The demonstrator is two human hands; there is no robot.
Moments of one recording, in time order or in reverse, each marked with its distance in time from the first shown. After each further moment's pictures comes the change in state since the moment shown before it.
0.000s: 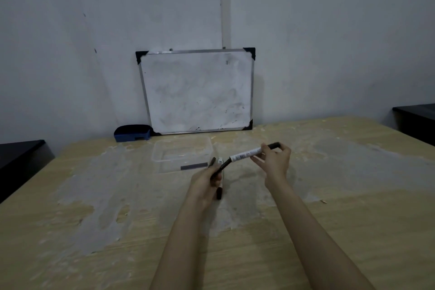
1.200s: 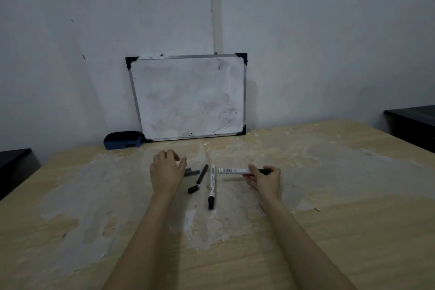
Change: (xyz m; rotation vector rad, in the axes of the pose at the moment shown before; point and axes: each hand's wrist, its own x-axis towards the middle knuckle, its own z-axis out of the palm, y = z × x) left_hand 0.057 0.036 -0.045 1.436 0.525 0.780; right_hand 0.005 0.029 -0.022 -0.106 -0.050 0.091
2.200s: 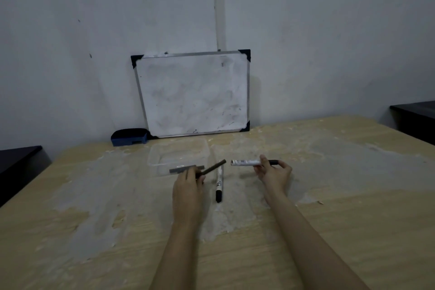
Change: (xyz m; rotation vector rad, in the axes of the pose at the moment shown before) left_hand -0.074 0.028 -0.010 -0.254 -0.032 0.047; right_hand 0.006 0.001 -0.001 0.301 0.115 -0.055
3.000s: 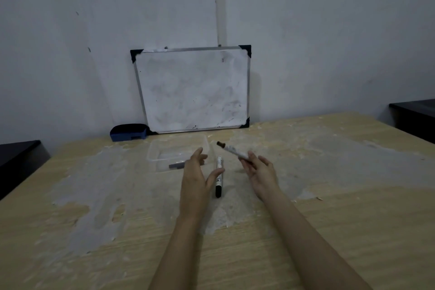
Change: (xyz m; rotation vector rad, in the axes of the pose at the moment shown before) left_hand -0.004 0.011 0.006 -0.305 0.012 0.061; right_hand -0.012 0.001 0.010 0.203 -0.209 0.311
